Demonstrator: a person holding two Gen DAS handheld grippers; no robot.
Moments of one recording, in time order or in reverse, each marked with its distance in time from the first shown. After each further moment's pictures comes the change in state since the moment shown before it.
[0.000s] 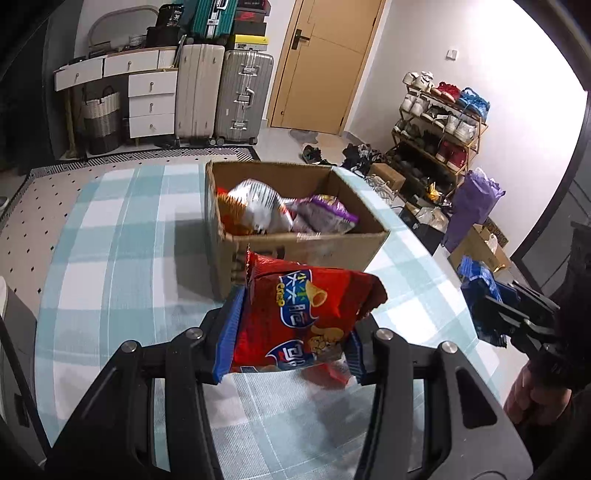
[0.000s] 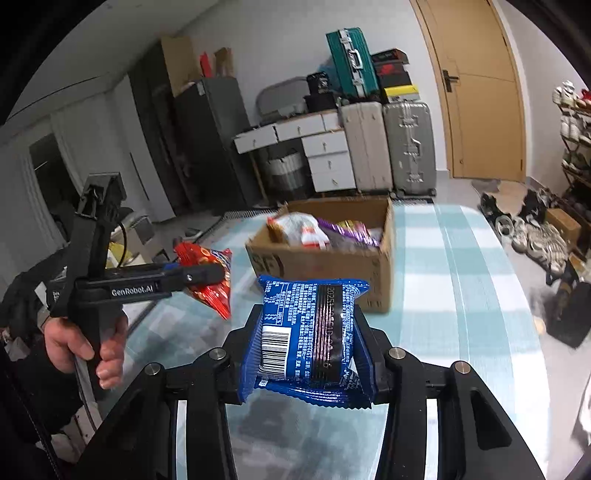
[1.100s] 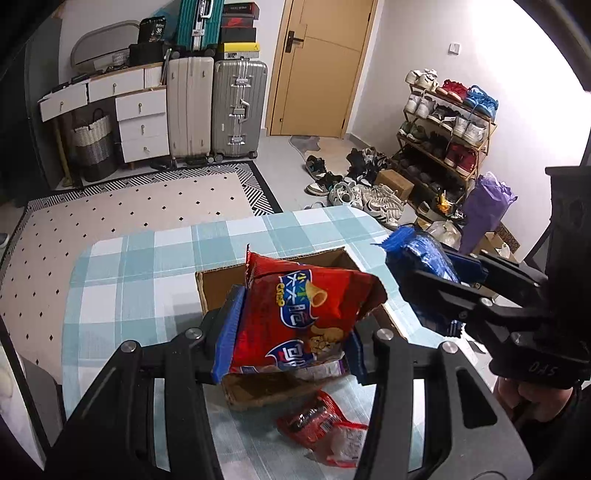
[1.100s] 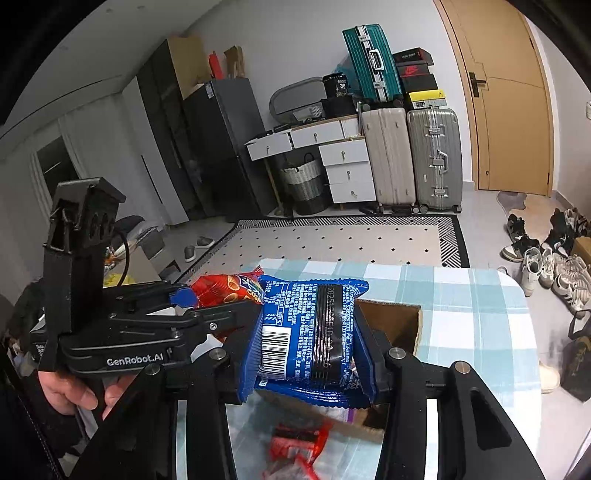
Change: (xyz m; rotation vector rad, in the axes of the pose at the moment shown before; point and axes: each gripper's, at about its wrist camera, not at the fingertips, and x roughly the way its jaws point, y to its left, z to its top) left arm 0.053 -0.017 0.161 0.064 0.024 0.039; right arm 0.106 -0.023 0.171 -0.015 0.041 0.061
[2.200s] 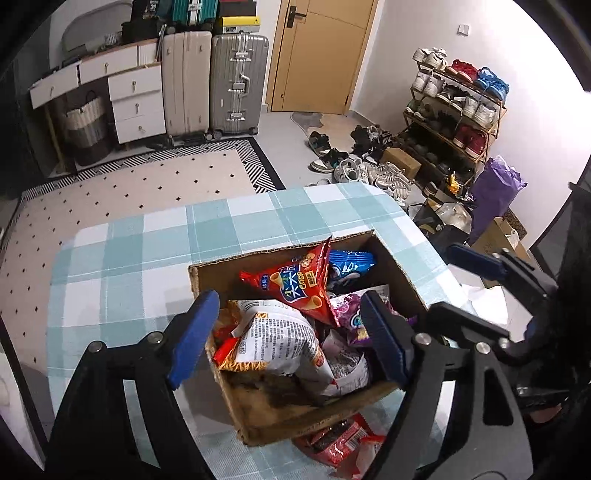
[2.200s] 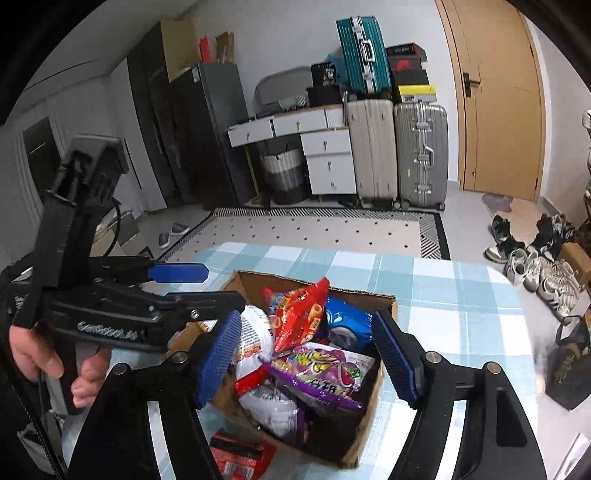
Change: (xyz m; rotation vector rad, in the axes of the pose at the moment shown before) left arm 0.100 0.039 -0.003 0.006 0.079 0.016; right arm 0.055 -0.043 -0.036 -0.053 0.005 -0.086
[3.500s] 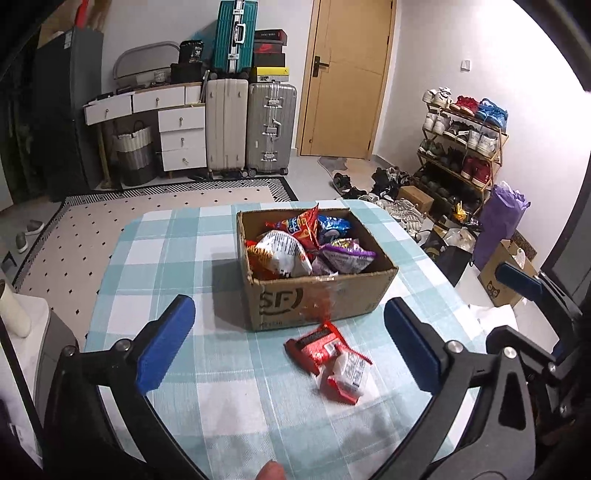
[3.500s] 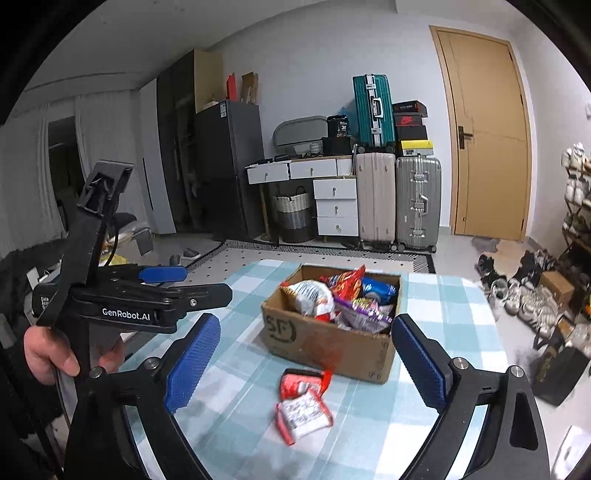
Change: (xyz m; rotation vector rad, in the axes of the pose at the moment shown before) left arm -0.188 -0.052 -0.156 -0.036 -0.211 0.124; right arm -0.181 0.104 -0.102 -0.042 -0.181 -0.021
